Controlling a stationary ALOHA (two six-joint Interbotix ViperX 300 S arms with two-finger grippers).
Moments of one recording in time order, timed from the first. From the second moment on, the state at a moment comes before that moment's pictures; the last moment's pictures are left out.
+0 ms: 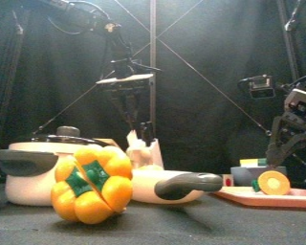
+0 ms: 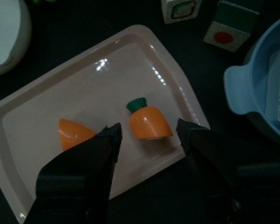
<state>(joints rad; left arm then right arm) 0.21 0.09 0.15 0.69 1.04 -1.20 0.10 -0.44 1.21 -1.14 0.36 1.70</state>
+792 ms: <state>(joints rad) 0.21 0.12 0.12 0.69 1.04 -1.16 0.10 -0.44 1.21 -1.14 0.35 1.70</state>
